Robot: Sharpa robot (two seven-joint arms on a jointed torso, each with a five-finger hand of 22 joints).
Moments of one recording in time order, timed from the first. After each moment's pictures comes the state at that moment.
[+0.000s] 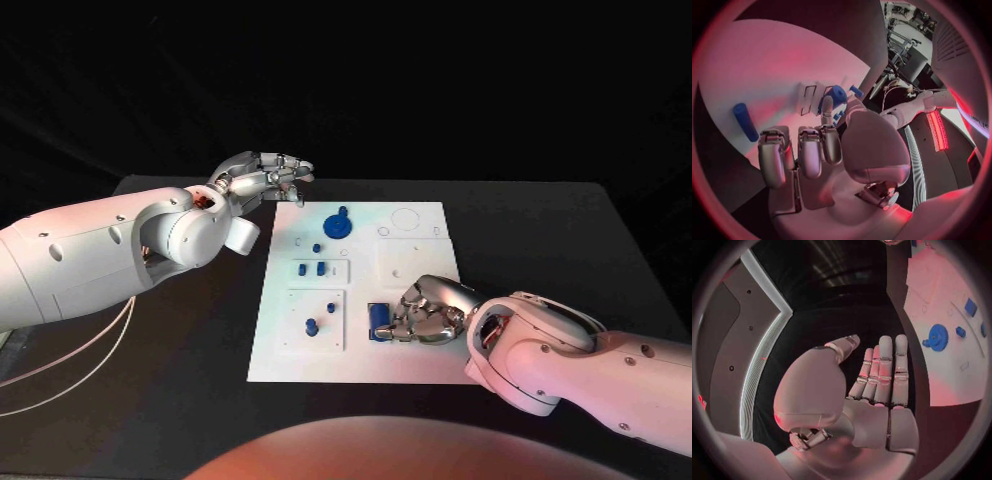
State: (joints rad) left arm 1.17 -0.94 -0.02 1.48 -0.13 -0.16 0.26; left_hand 1.30 -0.17 0.52 0.06 0.18 0.70 0.19 0.43 0.40 0.75 0.16 0.57 0.23 0.95 0.09 1.06 0.45 0.16 0.93 0.19 0.43 1.19; right arm 1.04 -0.87 -0.15 1.88 -1.28 -0.35 -0.44; right_hand 1.15 -0.11 -0.01 0.29 0.20 1.14 0.02 0.34 0.74 1.47 -0.04 1.45 1.31 1.47 -0.09 1.56 1.31 0.01 1.47 0.03 1.57 1.31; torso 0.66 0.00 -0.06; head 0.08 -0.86
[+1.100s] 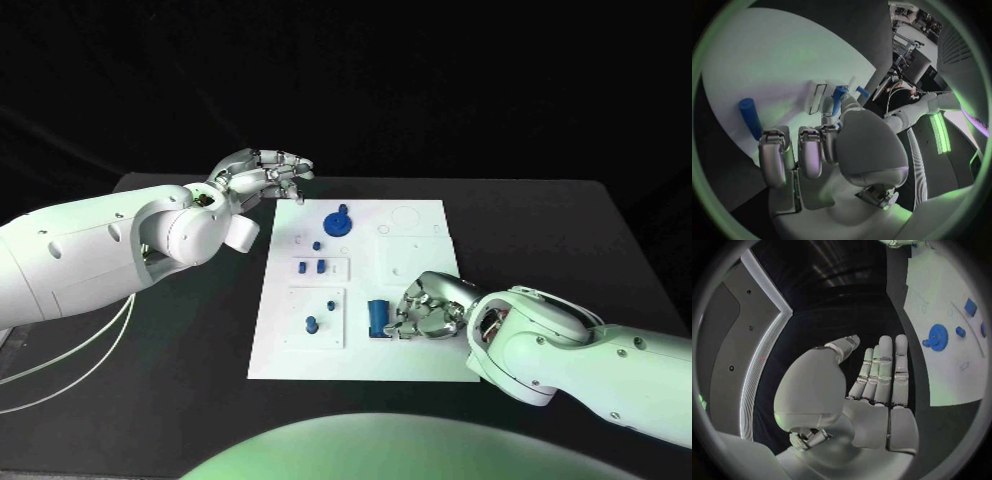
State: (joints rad) left arm 1.17 -0.94 -0.02 1.48 -0.13 -0.16 0.26; left_hand 1.30 -0.17 0.52 0.06 0.19 0.70 0.19 0.43 0.40 0.75 0.16 0.57 0.23 0.95 0.09 1.06 0.45 0.16 0.93 0.19 0.43 1.18; right arm 1.04 -0.85 -0.15 1.84 -1.29 -0.34 -0.44; right_hand 1.28 -0.10 -0.02 0.28 0.21 1.13 0.01 0.35 0.80 1.47 -0.04 1.45 1.31 1.47 -0.10 1.56 1.31 0.01 1.47 0.02 1.57 1.31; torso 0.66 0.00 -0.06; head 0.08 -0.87
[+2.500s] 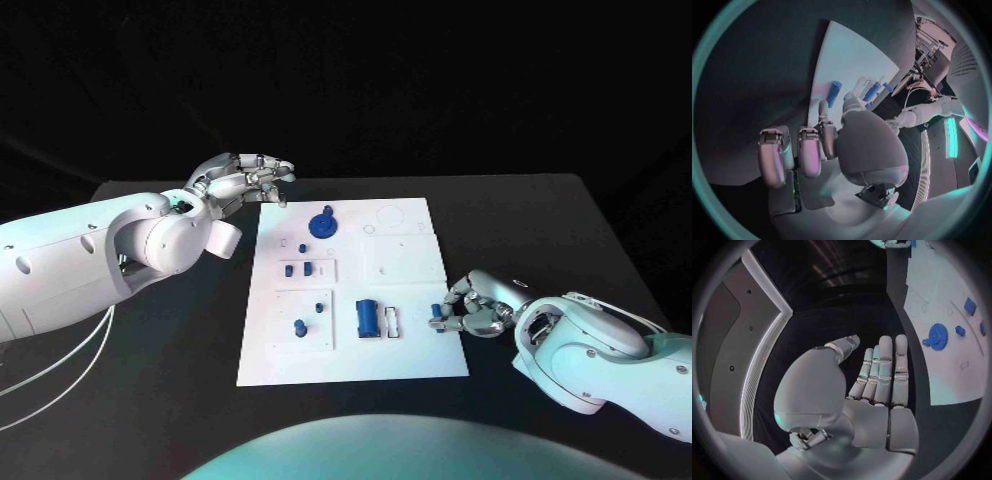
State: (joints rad) left arm 1.17 -0.95 -0.02 1.48 -0.13 -0.16 0.26; left_hand 1.30 -0.17 0.52 0.06 0.19 0.70 0.19 0.44 0.39 0.75 0.16 0.58 0.23 0.95 0.09 1.06 0.45 0.16 0.93 0.19 0.43 1.18; right arm 1.01 -1.07 -0.16 1.89 -1.41 -0.41 -0.50; right_hand 1.25 -0.08 -0.09 0.29 0.15 1.04 0.07 0.24 0.74 1.46 -0.01 1.32 1.31 1.47 -0.07 1.54 1.31 0.01 1.47 0.04 1.57 1.31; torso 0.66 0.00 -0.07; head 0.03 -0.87
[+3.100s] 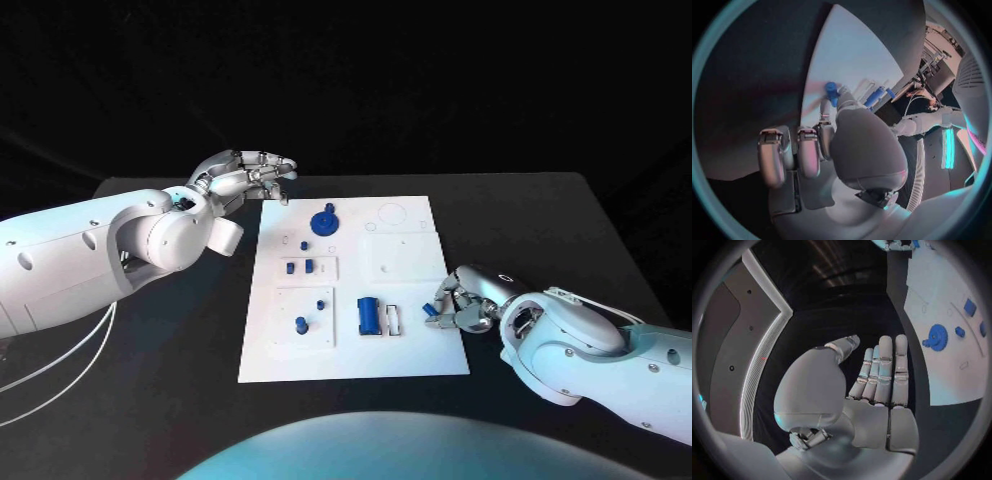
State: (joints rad) left arm 1.17 -0.95 -0.02 1.49 -0.13 -0.16 0.26; left_hand 1.30 -0.17 0.52 0.06 0.19 0.70 0.19 0.44 0.39 0.75 0.16 0.58 0.23 0.95 0.09 1.06 0.45 0.16 0.93 0.19 0.43 1.18; right arm 1.01 -1.00 -0.15 1.85 -1.51 -0.40 -0.53; right_hand 1.41 -0.08 -0.06 0.26 0.13 1.06 0.06 0.24 0.75 1.46 -0.01 1.33 1.32 1.47 -0.07 1.54 1.31 0.01 1.47 0.04 1.57 1.31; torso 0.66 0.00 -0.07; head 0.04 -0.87
